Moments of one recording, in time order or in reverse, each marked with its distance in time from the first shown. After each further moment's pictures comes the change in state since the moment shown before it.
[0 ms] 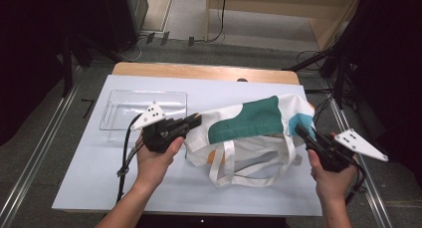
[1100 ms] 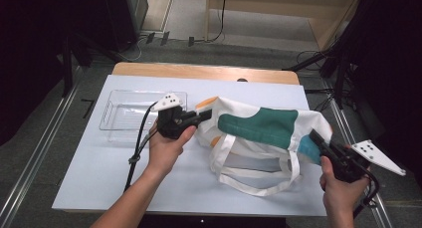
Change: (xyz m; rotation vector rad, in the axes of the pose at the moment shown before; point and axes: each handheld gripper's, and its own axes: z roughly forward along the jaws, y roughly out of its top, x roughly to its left) left arm 0.010 0.012 0.041 0.100 -0.012 -0.047; right arm -0.012 -0.007 -0.026 -0.020 -0.085 0.123
